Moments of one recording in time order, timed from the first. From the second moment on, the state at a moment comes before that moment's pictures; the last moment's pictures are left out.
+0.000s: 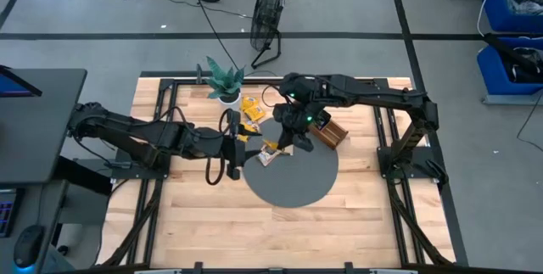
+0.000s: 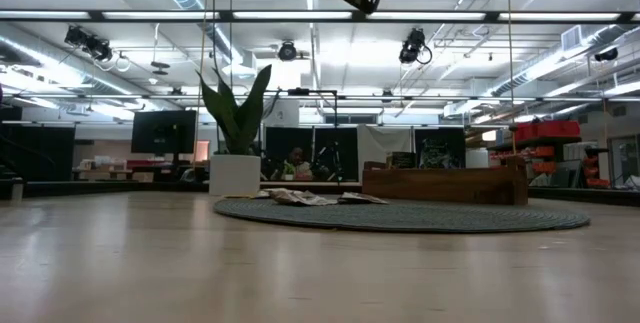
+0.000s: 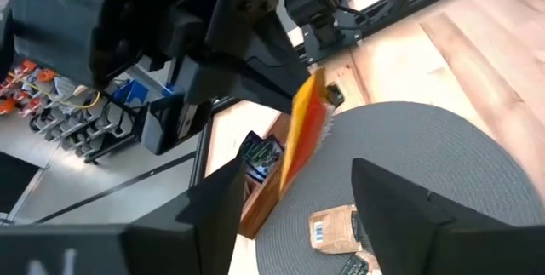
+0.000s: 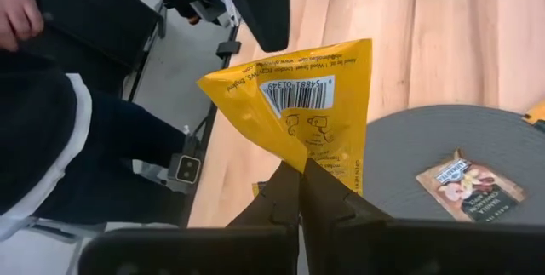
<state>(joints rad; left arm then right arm) -0.25 1.30 1.19 -0.30 -0.48 0.41 -0.16 1.73 1.77 -0.94 -0.67 0.02</state>
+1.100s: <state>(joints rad) -0.18 1.34 1.19 -0.23 -0.35 0.41 -0.15 1.74 1.77 -0.91 -0.66 0.07</state>
